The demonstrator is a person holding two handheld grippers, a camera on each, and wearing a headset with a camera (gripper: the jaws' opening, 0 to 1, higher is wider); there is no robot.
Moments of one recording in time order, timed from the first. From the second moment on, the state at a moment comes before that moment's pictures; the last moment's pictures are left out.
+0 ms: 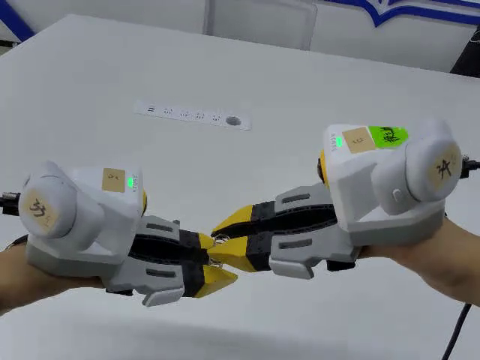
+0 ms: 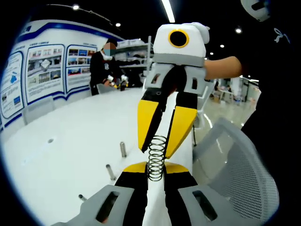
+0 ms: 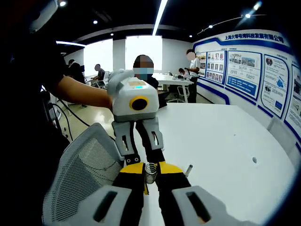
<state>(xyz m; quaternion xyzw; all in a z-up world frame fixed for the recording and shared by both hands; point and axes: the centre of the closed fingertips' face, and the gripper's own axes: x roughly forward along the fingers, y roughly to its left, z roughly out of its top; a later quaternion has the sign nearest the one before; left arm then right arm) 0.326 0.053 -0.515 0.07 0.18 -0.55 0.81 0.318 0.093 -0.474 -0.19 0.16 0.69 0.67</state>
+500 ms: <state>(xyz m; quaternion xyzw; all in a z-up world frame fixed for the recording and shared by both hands) 0.337 0.079 -0.522 0.06 0.19 -0.52 0.83 0.344 0.095 -0.469 -0.18 0.15 0.67 0.70</state>
